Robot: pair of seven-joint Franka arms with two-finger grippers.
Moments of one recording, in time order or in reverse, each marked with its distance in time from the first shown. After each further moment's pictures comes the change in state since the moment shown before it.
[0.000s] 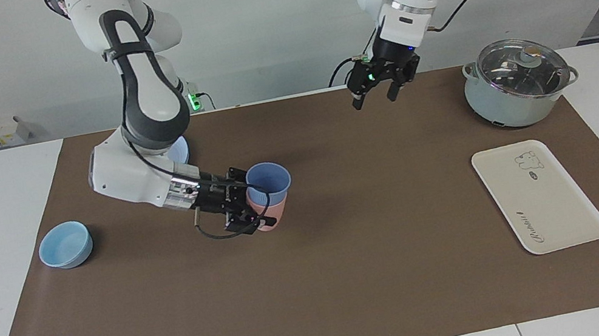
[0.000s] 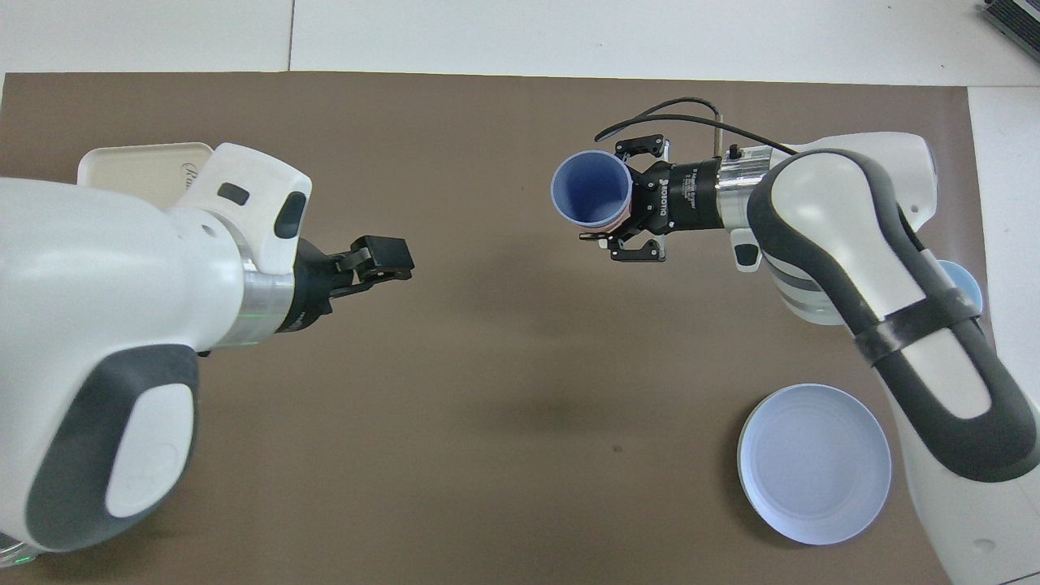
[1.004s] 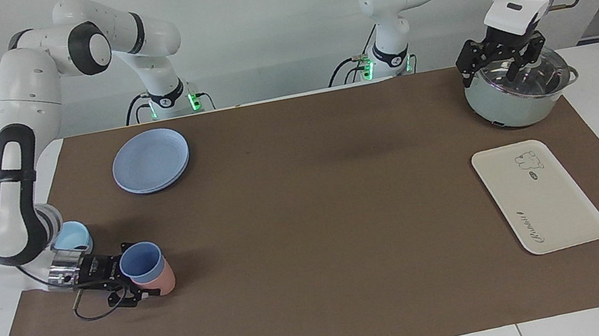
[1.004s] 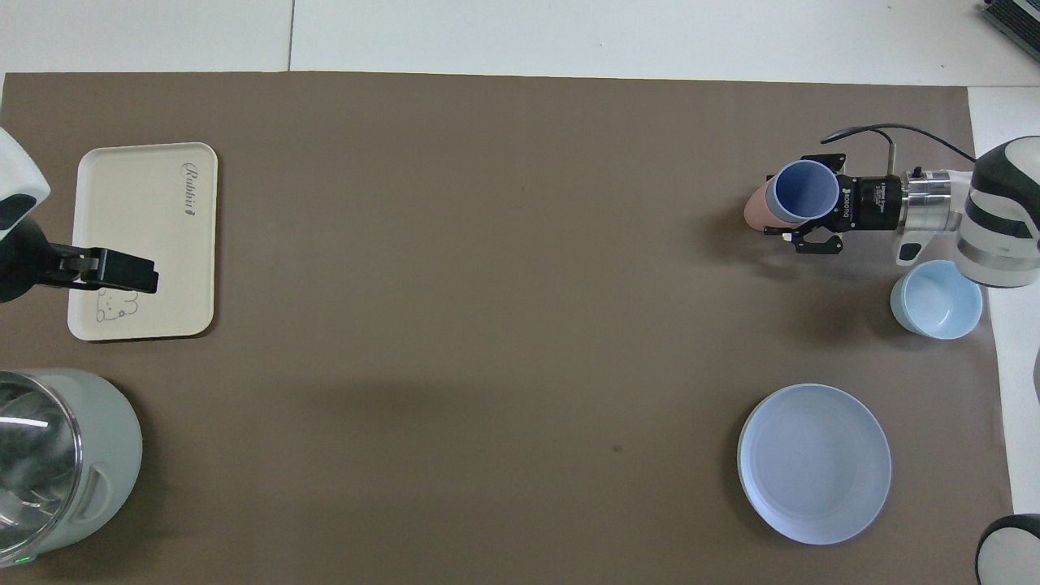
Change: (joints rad) left arm 0.379 0.019 0.025 0.121 0.215 -0.355 0.787; right arm -0.524 0.409 -0.010 0.254 -0.002 -0.442 -0.383
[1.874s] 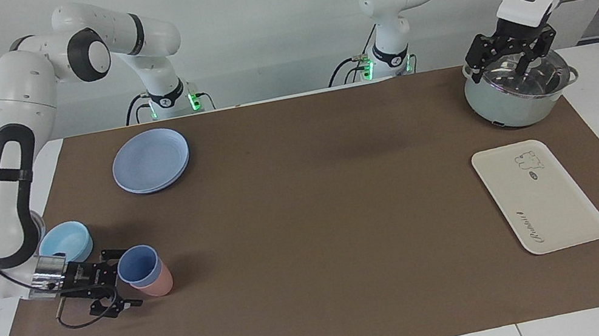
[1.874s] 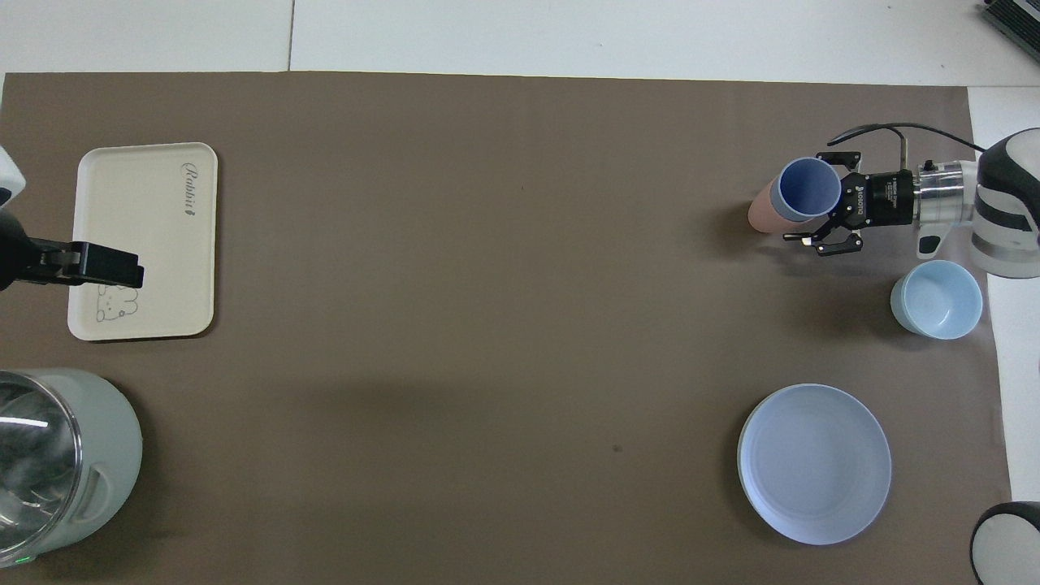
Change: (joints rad) left arm 0.011 0.004 0.004 0.013 0.000 -0.001 0.000; right arm -0.017 0.054 -0.010 0.088 -0.123 -0.004 0.049
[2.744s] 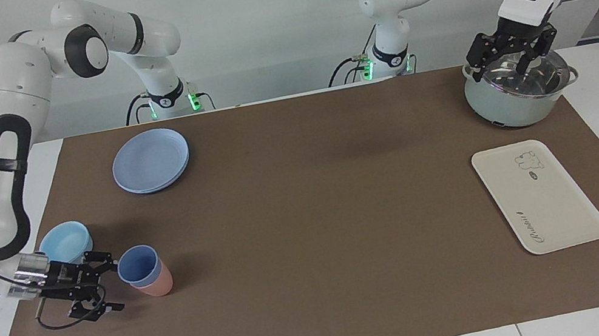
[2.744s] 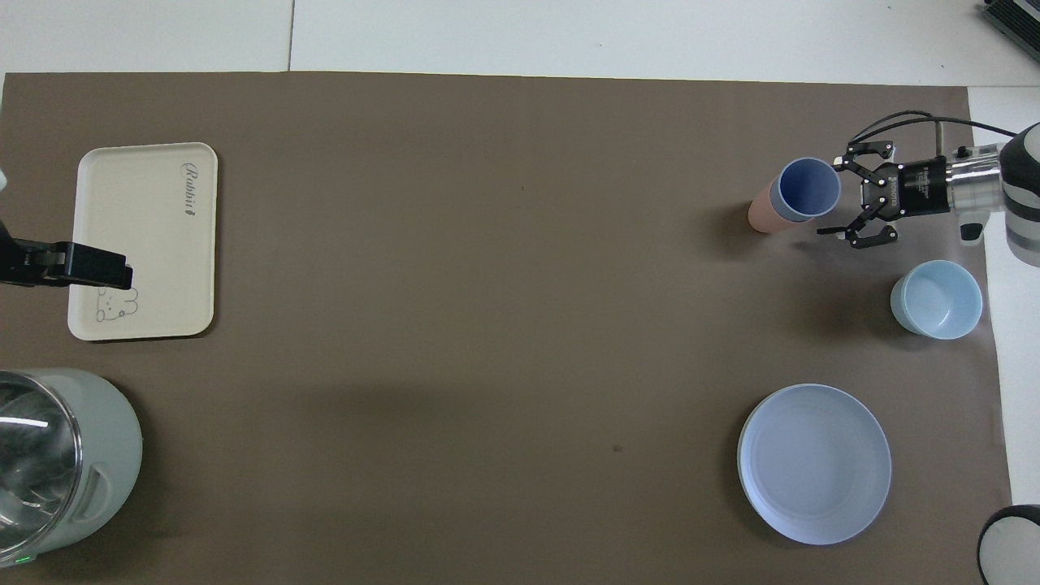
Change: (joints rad) left arm 0.003 0.000 0.013 0.021 0.000 -0.024 0.000; right arm -0.014 -0.001 -0.004 0.083 -0.177 0.044 0.003
